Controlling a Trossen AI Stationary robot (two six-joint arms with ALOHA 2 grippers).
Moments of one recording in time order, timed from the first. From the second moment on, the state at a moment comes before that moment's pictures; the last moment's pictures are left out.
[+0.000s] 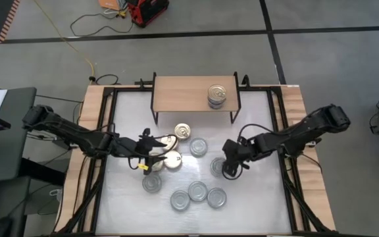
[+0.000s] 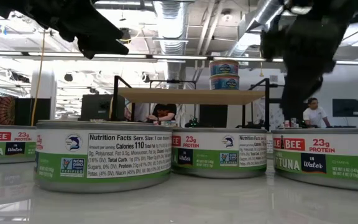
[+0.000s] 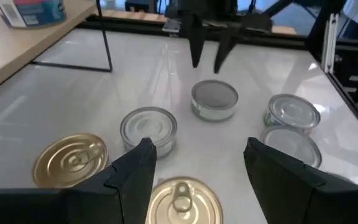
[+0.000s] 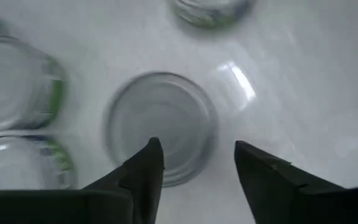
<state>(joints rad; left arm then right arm) -0.29 1.05 0.57 0.13 -0.38 -0.20 0.27 1.38 0.81 -0.54 0.19 0.77</state>
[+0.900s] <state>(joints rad) -0.43 1.05 0.57 0.12 -0.39 -0.11 0.20 1.47 0.76 -0.49 0.10 0.75</state>
